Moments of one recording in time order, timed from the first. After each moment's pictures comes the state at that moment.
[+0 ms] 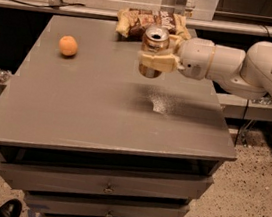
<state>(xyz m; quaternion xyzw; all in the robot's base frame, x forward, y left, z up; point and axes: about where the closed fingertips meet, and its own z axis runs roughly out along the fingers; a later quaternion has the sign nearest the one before) 0.614 -0.031 0.948 -0.48 0.54 0.38 0.58</state>
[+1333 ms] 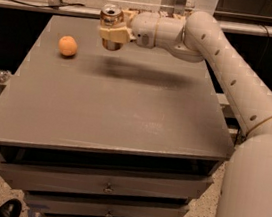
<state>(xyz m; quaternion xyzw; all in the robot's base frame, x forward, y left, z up) 0.730 0.089 0.945 -0.50 0.52 0.37 0.58</state>
